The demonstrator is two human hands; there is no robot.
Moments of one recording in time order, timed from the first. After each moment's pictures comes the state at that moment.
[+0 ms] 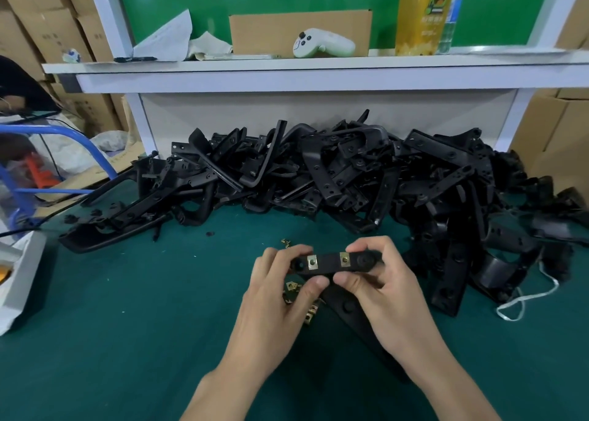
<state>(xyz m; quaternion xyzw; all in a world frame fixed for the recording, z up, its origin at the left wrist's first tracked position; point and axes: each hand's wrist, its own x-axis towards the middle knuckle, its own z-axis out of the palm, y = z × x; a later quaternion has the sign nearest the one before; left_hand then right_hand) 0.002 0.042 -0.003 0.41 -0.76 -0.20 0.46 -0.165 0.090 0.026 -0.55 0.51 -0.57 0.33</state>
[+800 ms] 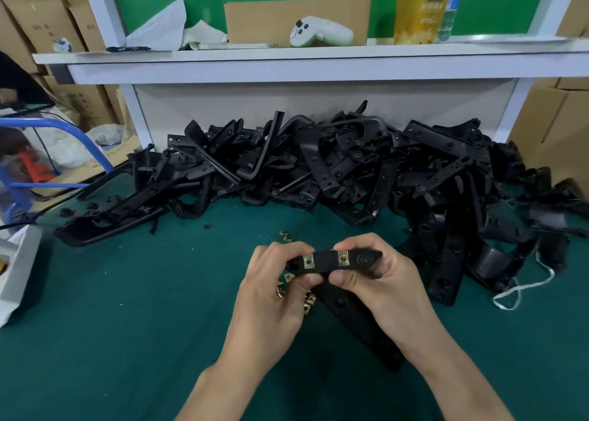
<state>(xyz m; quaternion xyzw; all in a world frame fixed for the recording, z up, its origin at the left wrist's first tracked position) 0.003 0.048 0.000 0.35 -0.76 -0.14 0.53 -0.163 0.092 0.035 -0.54 0.44 -0.60 0.40</state>
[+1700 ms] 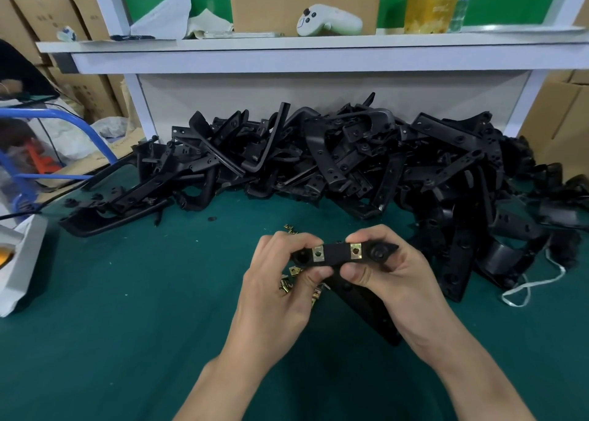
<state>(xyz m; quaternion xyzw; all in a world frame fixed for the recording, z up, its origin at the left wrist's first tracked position) 0.002 0.054 0.008 0.32 -0.75 -0.16 0.56 -0.166 0.094 0.039 -0.53 0.40 -0.60 0.45</state>
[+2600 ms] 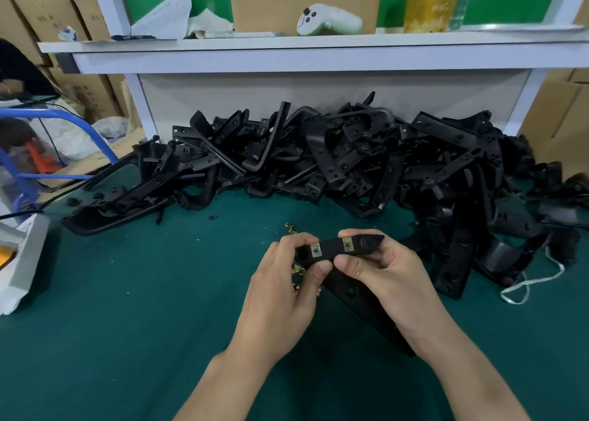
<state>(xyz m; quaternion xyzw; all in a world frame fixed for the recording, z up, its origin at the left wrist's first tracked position) 0.002 0.049 -0.008 0.40 -0.76 -0.20 0.47 -0.165 0.088 0.030 -0.49 0.47 -0.58 0.45</state>
